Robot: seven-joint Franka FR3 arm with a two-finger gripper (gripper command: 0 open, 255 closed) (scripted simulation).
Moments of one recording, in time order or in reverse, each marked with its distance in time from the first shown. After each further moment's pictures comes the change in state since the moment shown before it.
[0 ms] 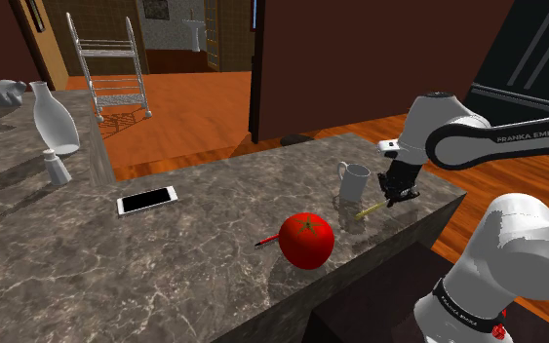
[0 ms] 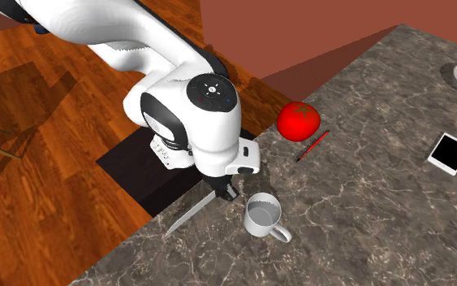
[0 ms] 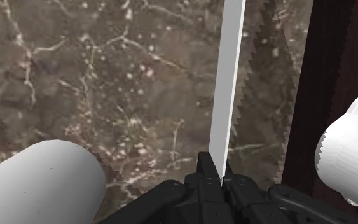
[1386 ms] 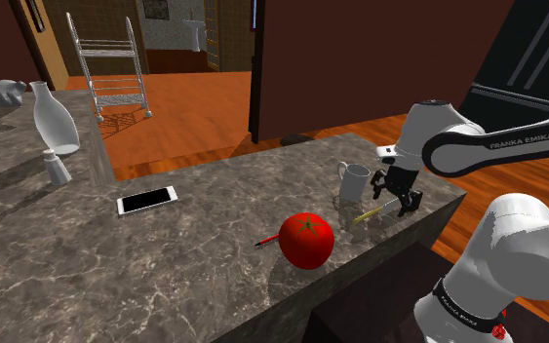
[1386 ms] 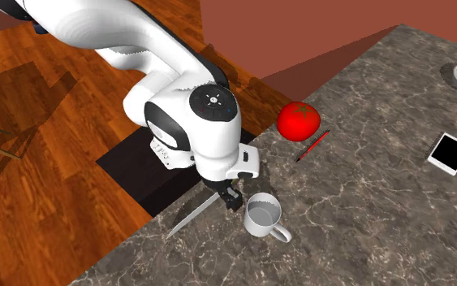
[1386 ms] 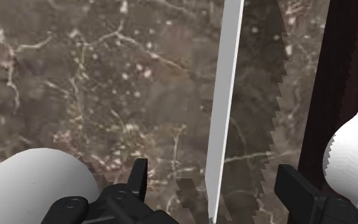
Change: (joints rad) arm -0.002 0.048 -0.028 -0.026 -0.027 0.072 0.007
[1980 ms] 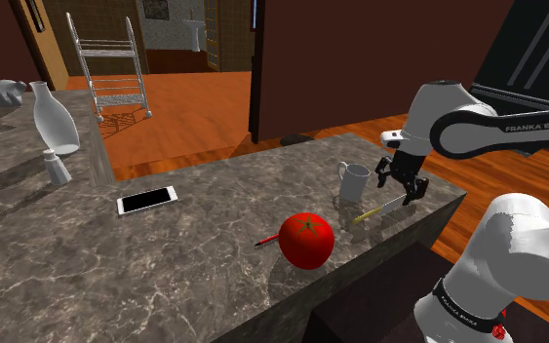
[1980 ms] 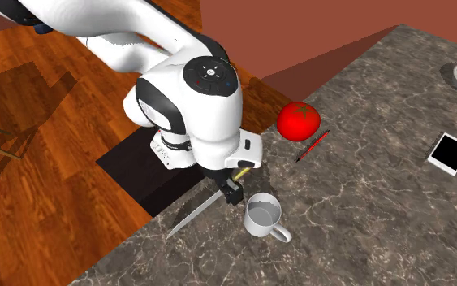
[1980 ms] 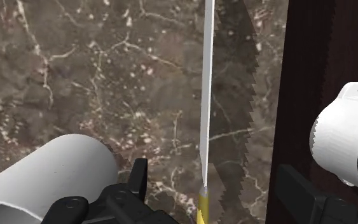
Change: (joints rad) arm 0.004 -0.092 0.076 0.070 0.081 -0.154 0.037
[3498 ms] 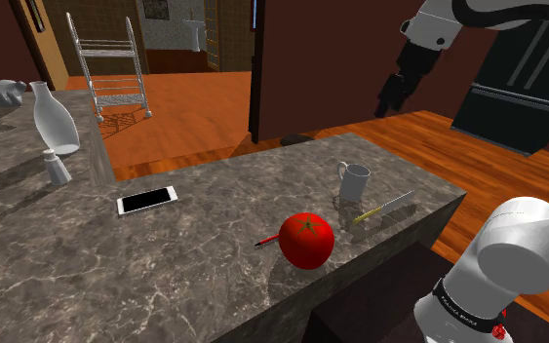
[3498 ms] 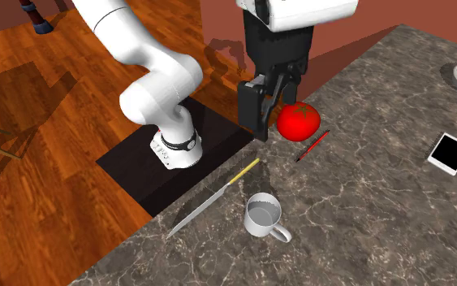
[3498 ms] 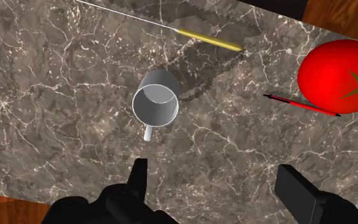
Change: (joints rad) arm -0.193 0.137 0.482 0.595 0.454 -0.302 1.195
